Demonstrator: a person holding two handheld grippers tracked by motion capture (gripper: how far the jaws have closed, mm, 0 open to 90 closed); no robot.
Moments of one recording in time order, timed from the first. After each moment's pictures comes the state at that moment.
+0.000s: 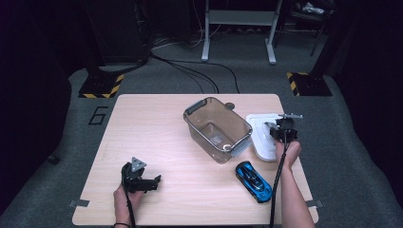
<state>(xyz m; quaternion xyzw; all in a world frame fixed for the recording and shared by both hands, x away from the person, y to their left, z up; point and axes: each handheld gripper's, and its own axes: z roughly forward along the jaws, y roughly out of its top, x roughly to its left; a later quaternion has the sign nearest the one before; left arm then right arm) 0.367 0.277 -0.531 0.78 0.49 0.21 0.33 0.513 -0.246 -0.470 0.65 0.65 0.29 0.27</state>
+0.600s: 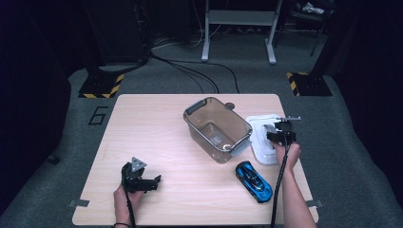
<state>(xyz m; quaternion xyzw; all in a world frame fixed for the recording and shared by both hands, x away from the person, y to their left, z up) 0.367 0.277 -0.531 0.78 0.49 0.21 0.33 0.514 -0.248 -0.483 0.64 0.68 0.28 0.23</state>
